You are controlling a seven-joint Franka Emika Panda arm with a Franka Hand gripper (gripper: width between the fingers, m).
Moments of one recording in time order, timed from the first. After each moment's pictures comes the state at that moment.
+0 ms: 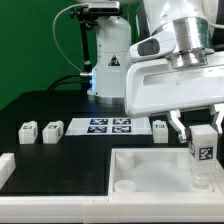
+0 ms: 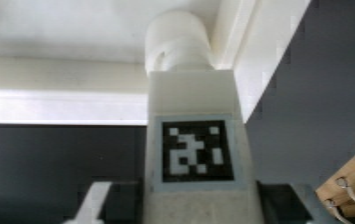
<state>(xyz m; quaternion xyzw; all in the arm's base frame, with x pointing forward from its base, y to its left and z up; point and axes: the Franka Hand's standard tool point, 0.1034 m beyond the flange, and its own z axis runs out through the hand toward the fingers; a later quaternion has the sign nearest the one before) 0.623 0.113 0.098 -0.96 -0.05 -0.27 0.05</state>
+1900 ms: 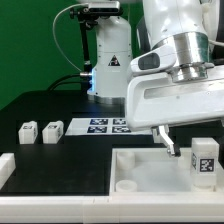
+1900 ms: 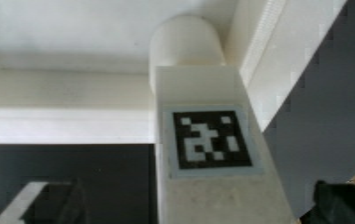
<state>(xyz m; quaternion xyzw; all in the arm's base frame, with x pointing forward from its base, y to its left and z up) 0.628 0.113 0.080 -0.96 -0.05 -0.28 0.05</state>
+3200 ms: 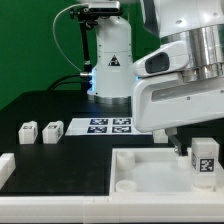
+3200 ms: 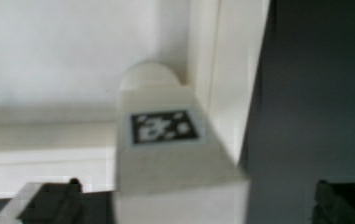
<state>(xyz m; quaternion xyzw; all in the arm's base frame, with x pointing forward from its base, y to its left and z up) 0.629 0.121 0.084 -1.00 -0.02 -0.02 0.08</state>
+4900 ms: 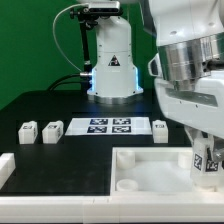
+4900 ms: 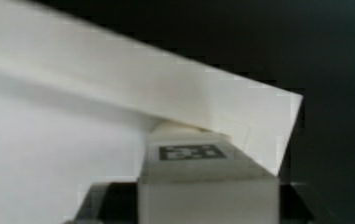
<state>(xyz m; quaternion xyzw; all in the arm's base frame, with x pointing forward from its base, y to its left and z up) 0.633 0.127 0.076 -0.74 0.66 0.02 0.12</state>
